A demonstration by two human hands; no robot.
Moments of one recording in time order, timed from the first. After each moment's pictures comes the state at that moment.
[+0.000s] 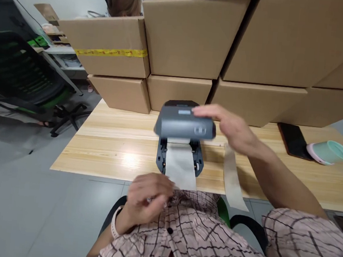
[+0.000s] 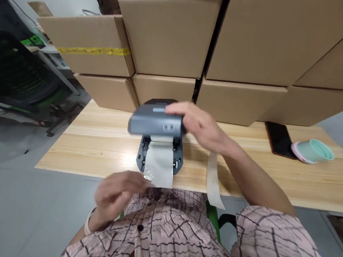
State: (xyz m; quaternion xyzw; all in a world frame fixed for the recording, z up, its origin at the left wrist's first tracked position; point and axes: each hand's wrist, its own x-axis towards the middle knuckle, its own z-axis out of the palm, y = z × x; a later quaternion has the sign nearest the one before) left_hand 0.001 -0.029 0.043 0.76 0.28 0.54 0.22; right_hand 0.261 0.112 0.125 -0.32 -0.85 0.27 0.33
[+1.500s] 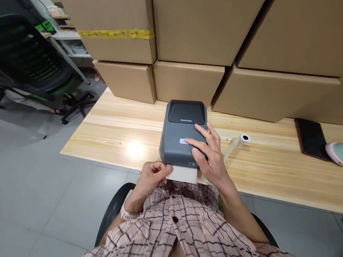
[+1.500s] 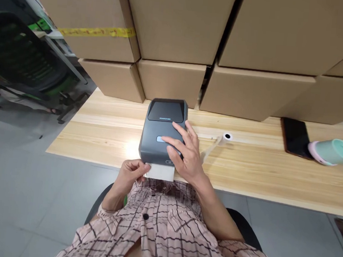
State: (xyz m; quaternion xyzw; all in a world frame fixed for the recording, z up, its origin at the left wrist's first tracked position) left_hand 0.011 -0.030 0.003 0.39 0.57 0.43 0.58; right_hand 0.220 0.039 0.021 -0.40 -0.79 0.13 0.44
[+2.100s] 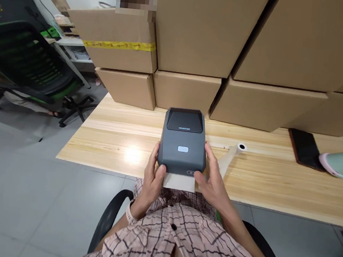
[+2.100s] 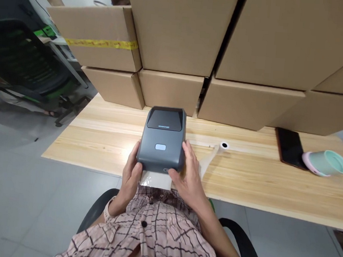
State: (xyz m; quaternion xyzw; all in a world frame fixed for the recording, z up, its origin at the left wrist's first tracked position) left_hand 0.028 -0.019 -0.014 0.54 0.51 0.57 0.36; right_hand 0.235 0.012 -0.006 -0.48 -0.73 0.28 0.40
